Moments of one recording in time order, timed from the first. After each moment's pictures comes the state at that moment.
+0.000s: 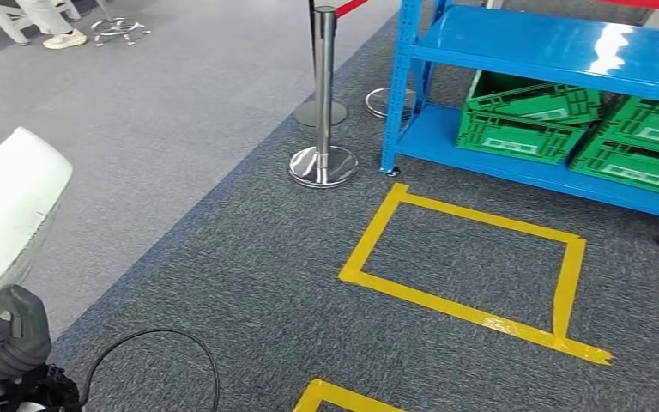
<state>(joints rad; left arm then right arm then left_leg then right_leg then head) 0.22 0.08 -0.30 -2.05 -0.20 0.69 -0.69 -0.07 0.01 1.36 -0.10 -1.42 -0.24 -0.01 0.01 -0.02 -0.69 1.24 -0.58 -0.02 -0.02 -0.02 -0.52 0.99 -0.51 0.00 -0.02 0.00</state>
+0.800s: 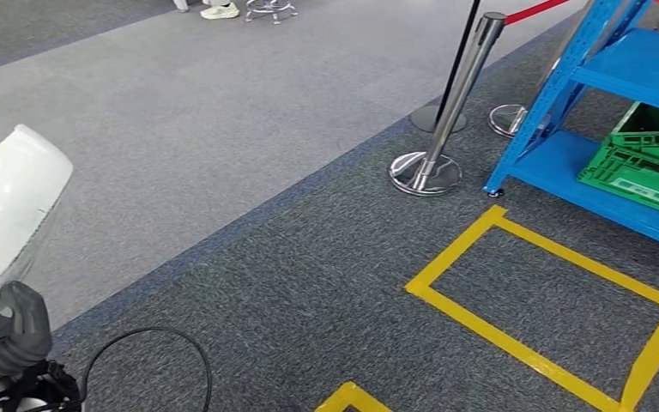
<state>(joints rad) 0.22 0.08 -0.30 -2.05 -0.20 0.69 -0.69 -0.07 0.01 1.36 -0.10 -1.42 -0.24 -0.01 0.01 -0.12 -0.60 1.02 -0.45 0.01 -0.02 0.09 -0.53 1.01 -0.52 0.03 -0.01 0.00</state>
